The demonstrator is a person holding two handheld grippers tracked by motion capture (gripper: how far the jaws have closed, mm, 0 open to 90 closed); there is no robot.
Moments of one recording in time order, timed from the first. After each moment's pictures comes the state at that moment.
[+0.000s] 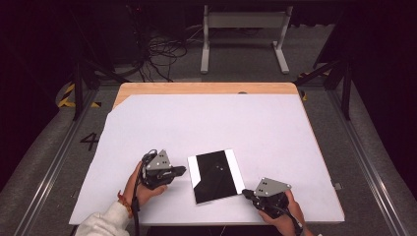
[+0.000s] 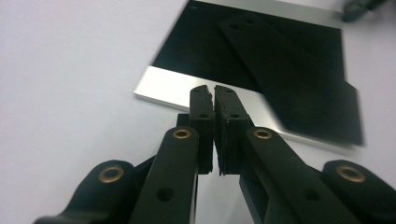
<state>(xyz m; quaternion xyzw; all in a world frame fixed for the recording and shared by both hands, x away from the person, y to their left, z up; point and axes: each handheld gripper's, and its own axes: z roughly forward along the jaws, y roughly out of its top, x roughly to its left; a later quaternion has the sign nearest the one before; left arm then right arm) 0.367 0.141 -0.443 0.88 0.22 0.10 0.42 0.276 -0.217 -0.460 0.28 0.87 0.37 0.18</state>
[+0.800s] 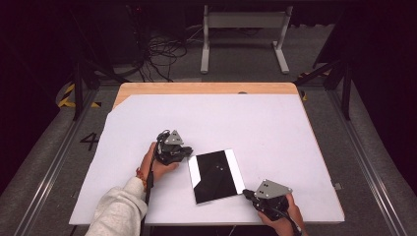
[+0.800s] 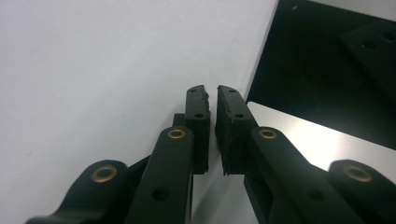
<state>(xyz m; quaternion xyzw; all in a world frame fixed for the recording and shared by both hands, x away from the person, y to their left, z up) 0.435 0.113 -0.465 0.88 0.24 0.10 0.39 0.270 -0.216 -0.463 0.30 0.86 0.37 0.19</state>
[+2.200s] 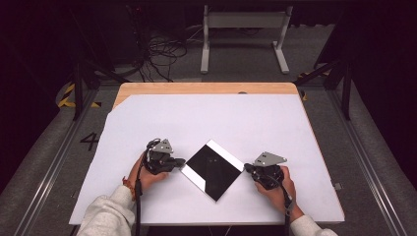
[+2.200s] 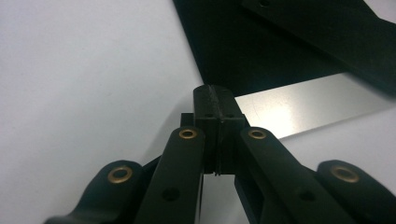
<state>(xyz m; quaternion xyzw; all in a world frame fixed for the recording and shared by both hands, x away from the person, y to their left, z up) 0.406 0.143 -0.465 0.89 0.24 0.04 0.39 0.347 -0.220 -0.460 0.36 0.84 0.36 0.22</state>
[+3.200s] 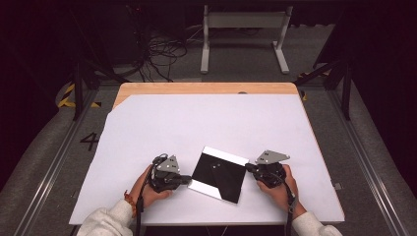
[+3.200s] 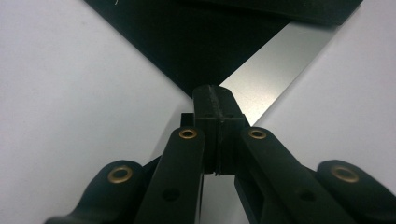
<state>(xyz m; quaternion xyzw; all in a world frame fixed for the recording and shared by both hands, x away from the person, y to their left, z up) 0.359 0.125 -0.465 0.90 0.19 0.01 0.39 0.352 -0.229 -0.459 0.35 0.84 0.37 0.19</state>
